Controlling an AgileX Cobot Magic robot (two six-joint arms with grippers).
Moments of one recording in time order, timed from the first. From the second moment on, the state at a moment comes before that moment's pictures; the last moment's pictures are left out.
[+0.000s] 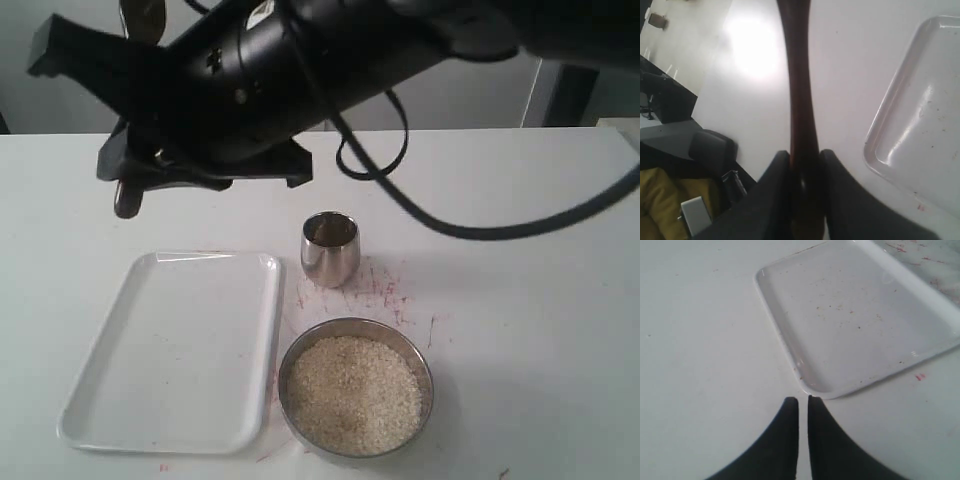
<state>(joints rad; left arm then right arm) -0.04 0.00 -0.02 -0.26 0.38 0.39 0.71 1.57 -1.42 0.58 0.64 0.24</state>
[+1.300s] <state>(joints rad) -0.04 0.00 -0.02 -0.26 0.38 0.39 0.83 1.92 -1.81 0.04 1.01 0.31</state>
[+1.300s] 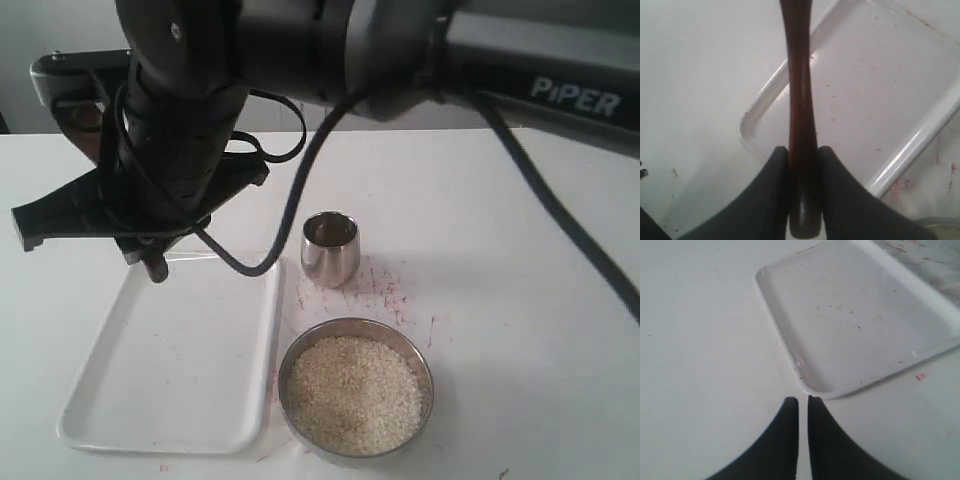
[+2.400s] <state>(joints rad) -0.04 0.00 -0.02 -0.26 0.38 0.39 0.84 2.21 -1.85 -0.04 1.03 0.46</state>
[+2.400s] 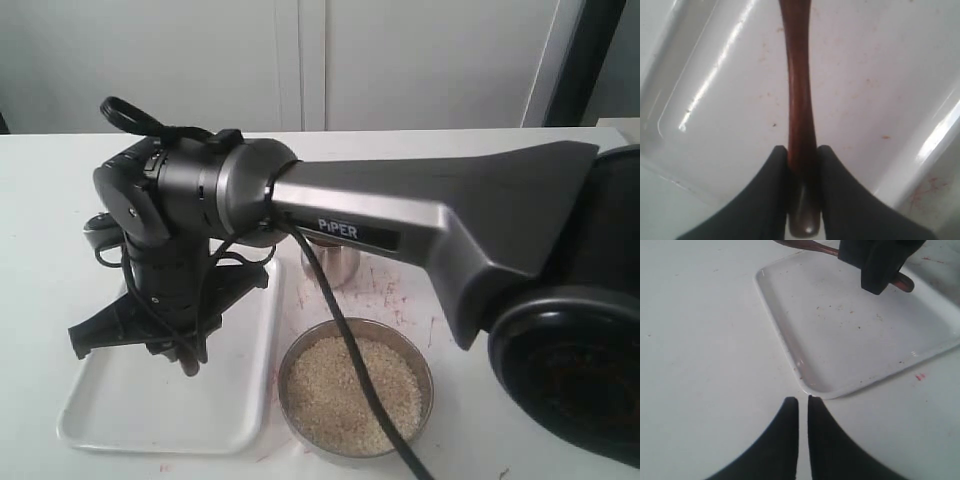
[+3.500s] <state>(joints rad) -0.04 0.00 -0.02 -0.26 0.38 0.39 0.84 2.29 -1.85 -0.08 0.99 0.47</state>
